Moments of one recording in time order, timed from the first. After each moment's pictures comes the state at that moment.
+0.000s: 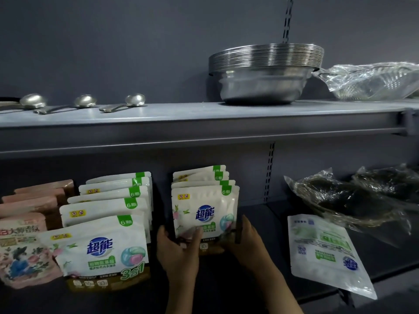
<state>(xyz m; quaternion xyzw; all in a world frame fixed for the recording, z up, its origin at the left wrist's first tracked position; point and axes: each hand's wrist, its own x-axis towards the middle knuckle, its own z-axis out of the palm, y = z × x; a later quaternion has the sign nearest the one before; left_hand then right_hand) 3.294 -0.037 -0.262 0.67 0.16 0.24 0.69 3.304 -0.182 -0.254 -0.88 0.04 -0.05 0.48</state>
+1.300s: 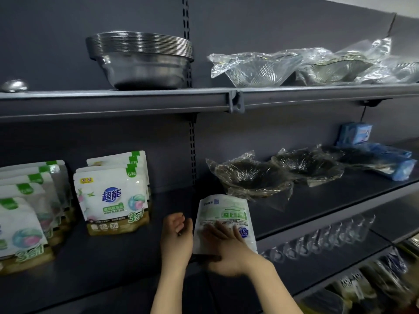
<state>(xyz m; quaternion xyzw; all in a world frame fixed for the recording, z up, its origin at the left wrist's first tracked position) 3.222 -0.232 -0.252 0.73 0.05 0.13 0.67 3.219 -0.372 -0.280 -0.98 -0.16 0.07 0.14</state>
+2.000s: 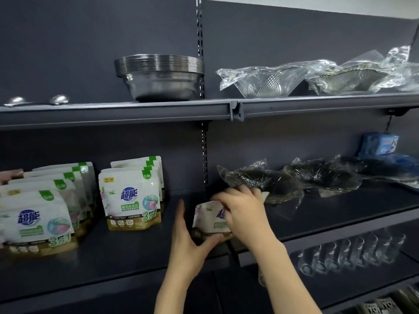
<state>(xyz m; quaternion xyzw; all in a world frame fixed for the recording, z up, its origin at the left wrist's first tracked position) 3.180 -0.238 -0.239 0.78 -0.07 0.16 0.60 3.202 -0.374 -0.190 -0.90 -0.14 -0.39 0.12</state>
